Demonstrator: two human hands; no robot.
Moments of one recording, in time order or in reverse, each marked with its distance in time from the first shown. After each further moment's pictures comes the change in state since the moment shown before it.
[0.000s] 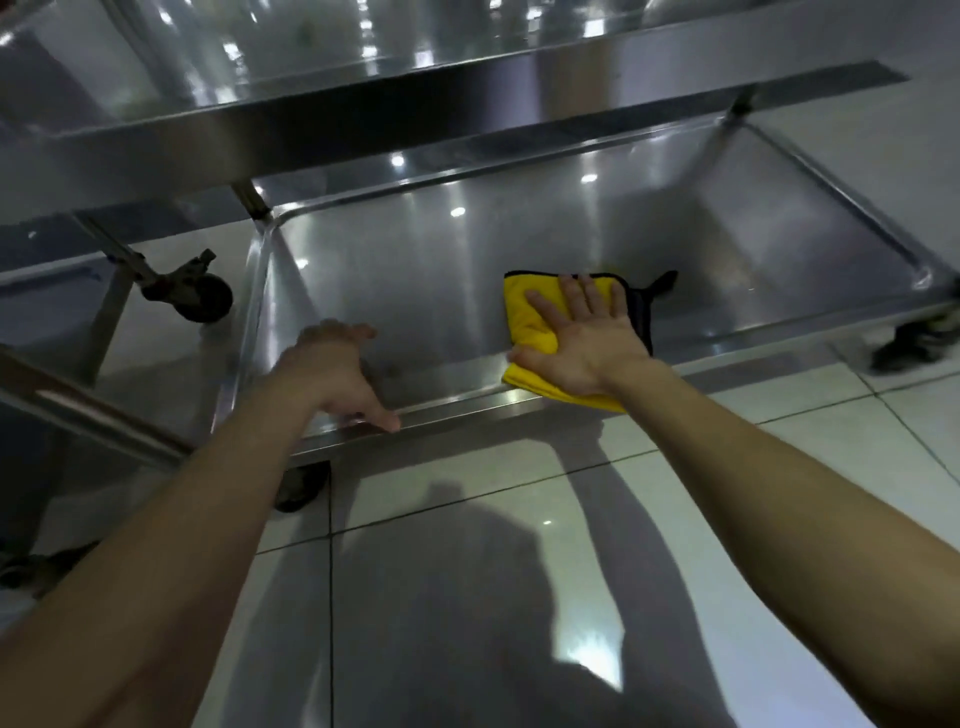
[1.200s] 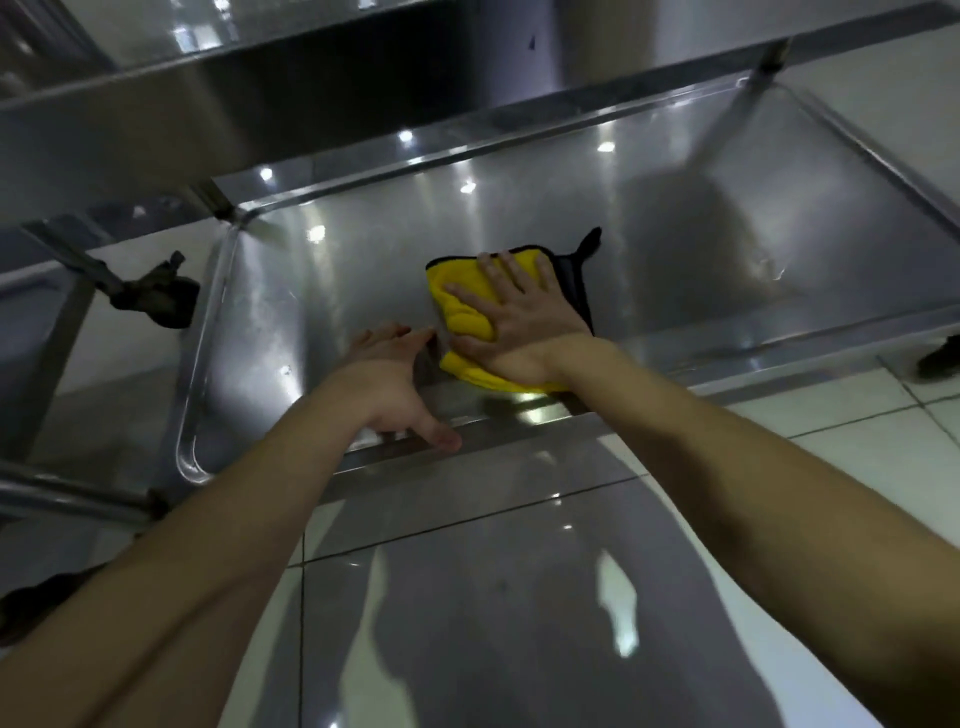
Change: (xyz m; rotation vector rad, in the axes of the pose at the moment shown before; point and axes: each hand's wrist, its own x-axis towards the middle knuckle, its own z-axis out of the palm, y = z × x) left_hand 0.040 0.080 0.017 0.010 -0.037 0.163; right_hand 0.060 -0.023 -0.002 0.027 0.013 -0.275
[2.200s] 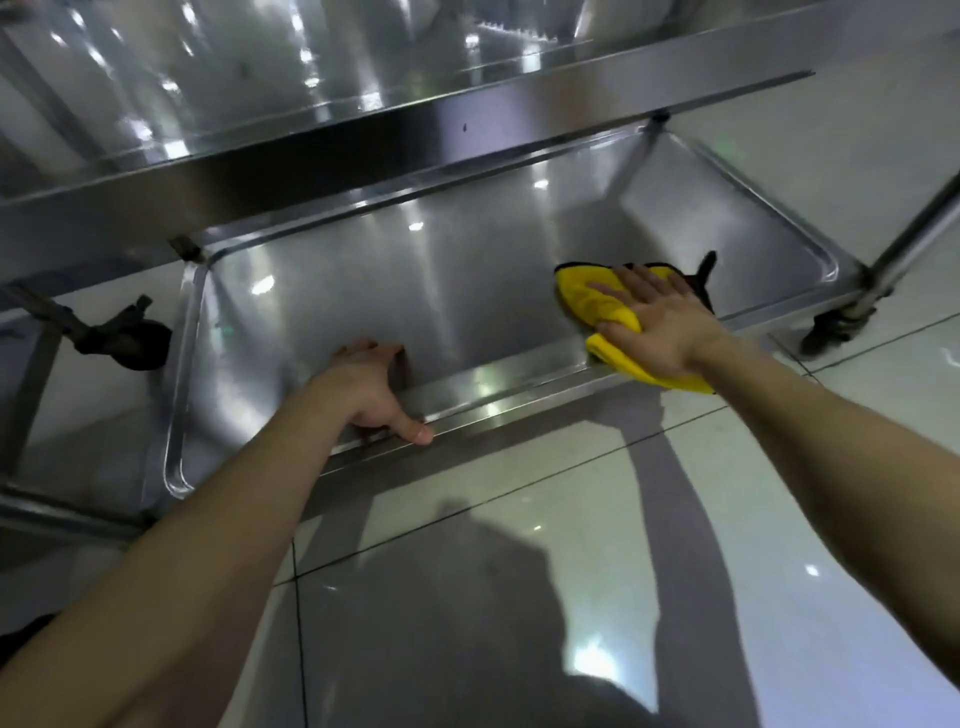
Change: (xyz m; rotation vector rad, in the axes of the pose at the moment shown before) left_hand -0.014 0.001 -0.012 0.088 -0.052 -0.030; right_hand -0.137 0.143 -0.026 -0.051 0.037 0.352
